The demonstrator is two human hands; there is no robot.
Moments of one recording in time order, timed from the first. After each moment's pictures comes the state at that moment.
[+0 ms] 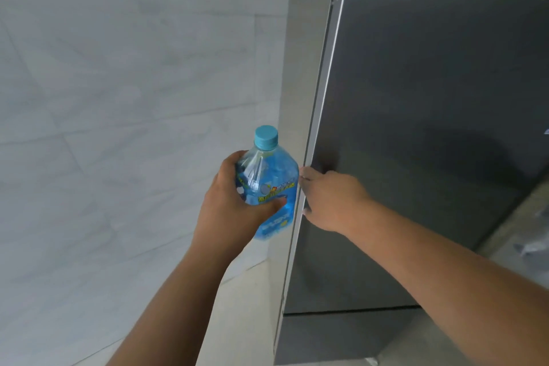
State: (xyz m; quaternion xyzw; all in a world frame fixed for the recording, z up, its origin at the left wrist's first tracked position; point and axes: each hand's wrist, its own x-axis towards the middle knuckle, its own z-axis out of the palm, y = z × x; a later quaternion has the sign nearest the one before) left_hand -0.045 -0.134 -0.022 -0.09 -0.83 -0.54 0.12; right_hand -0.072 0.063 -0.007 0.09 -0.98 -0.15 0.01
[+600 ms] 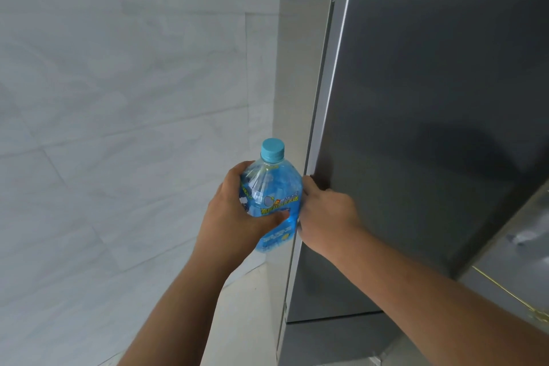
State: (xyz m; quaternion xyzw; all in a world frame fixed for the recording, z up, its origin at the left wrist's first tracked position) left_hand -0.073 -0.134 -0.031 -0.11 -0.84 -0.52 0.09; right_hand -0.081 0.043 -0.040 0.02 -0.99 -0.13 0.08
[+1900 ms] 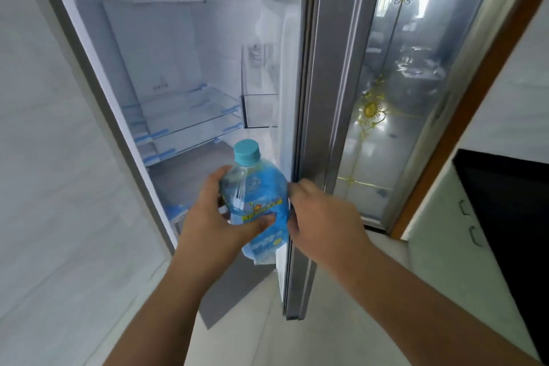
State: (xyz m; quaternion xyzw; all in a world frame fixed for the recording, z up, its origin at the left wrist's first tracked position) left_hand 0.181 -0.011 -0.043 -0.35 -0.75 -0.55 -0.09; right_hand 0.302 0.142 -0.046 -0.23 -0.95 -0.03 0.20
